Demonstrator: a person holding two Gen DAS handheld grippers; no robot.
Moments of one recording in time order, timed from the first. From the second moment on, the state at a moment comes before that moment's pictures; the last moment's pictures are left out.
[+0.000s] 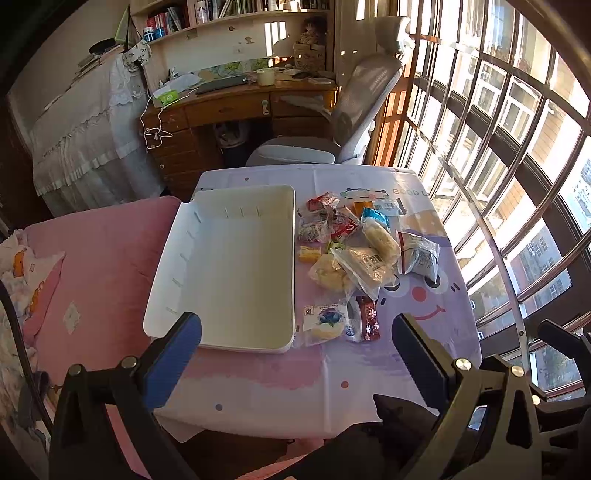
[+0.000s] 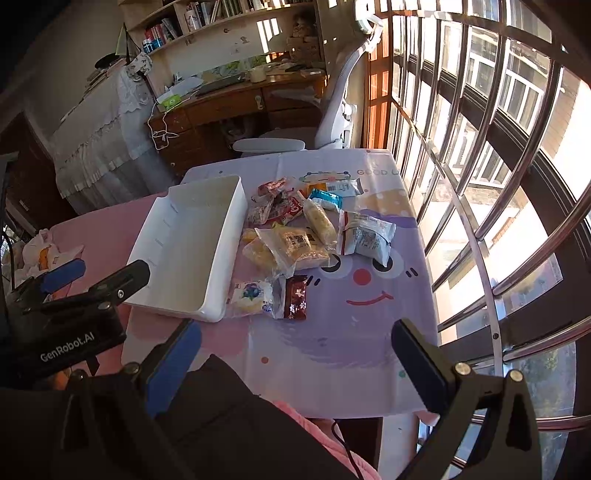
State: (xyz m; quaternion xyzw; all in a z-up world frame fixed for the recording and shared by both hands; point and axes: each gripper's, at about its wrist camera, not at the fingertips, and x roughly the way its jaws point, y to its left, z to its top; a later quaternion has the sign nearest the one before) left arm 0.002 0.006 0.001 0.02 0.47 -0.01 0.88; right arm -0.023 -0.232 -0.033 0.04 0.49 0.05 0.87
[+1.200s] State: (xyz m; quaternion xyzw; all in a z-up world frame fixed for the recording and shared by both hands) left arm 0.027 0.032 0.011 0.01 0.46 -0.08 0.89; right arm -0.022 -0.217 -0.028 0.06 0.47 -0.02 0.88
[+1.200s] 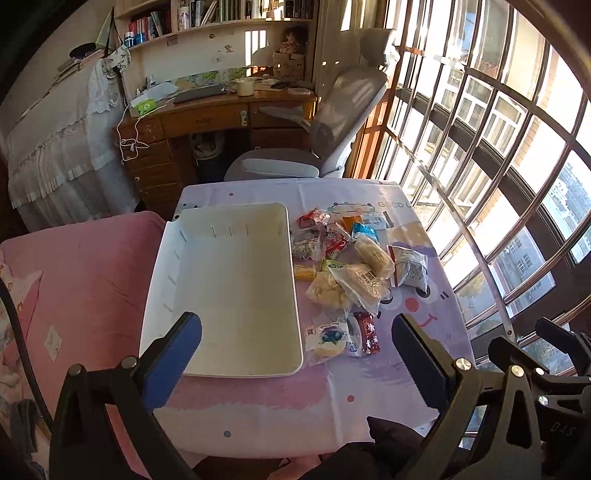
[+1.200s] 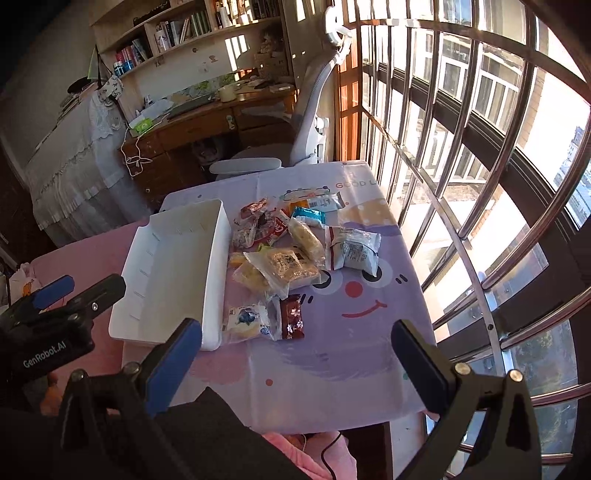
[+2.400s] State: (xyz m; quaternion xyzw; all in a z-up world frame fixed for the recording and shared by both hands) left arm 0.125 -0.036 -0.078 -0.03 0.60 -0.14 0.79; right arm 0.045 -0.284 -0.089 0.07 0.48 -0.04 0.87
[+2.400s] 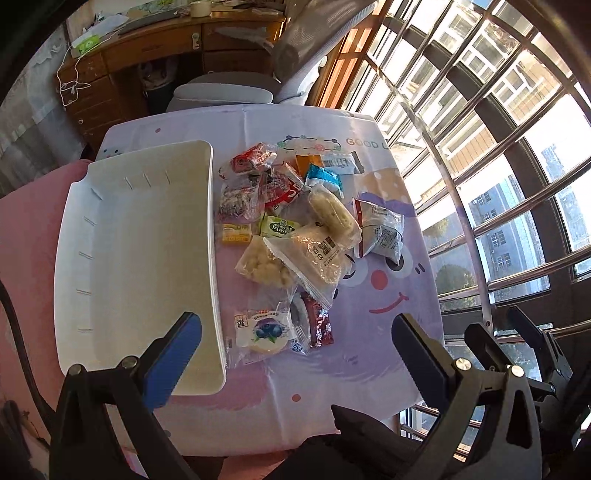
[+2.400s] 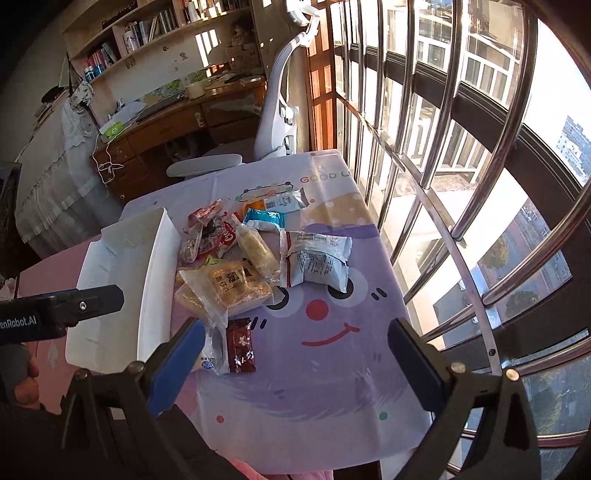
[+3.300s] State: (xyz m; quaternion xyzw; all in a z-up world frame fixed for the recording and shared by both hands) left arm 0.190 -0.081 -0.213 -0.14 0.70 -0.03 0.70; right arm 0.179 -0.342 -0.209 0.11 0.54 0.04 0.83
